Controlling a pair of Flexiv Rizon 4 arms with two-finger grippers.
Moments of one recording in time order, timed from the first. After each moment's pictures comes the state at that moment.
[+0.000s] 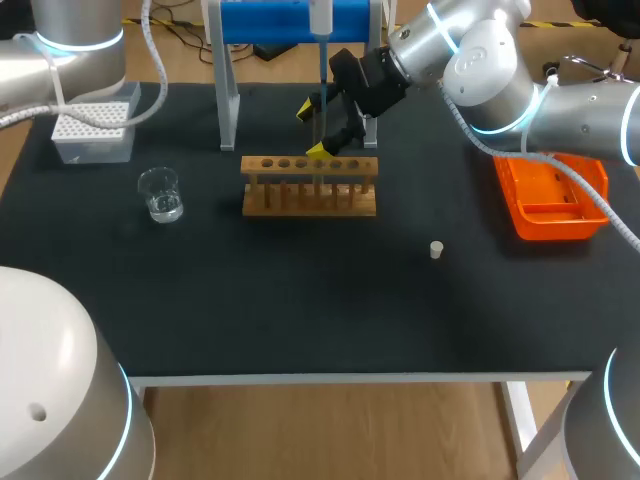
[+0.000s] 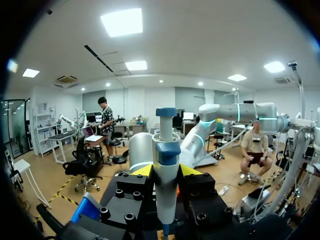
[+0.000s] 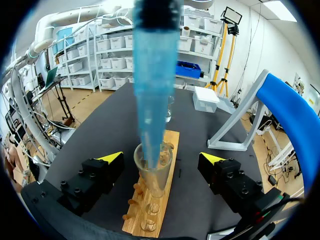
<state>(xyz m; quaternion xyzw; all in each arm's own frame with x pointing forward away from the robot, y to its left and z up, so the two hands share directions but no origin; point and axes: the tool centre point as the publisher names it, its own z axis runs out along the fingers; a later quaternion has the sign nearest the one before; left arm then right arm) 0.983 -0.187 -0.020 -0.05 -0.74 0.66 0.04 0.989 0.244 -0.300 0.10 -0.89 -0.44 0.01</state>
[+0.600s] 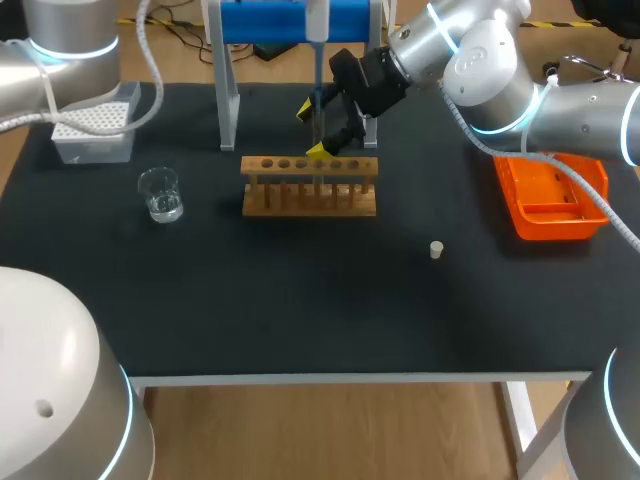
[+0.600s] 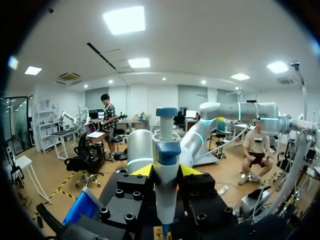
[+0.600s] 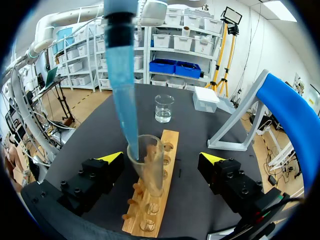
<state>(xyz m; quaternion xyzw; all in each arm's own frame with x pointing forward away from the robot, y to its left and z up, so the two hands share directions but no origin) 0.972 -0.181 -0.023 -0.04 -0.75 0.66 0.03 0.989 0.244 -0.300 0.10 -0.89 -0.44 0.01</state>
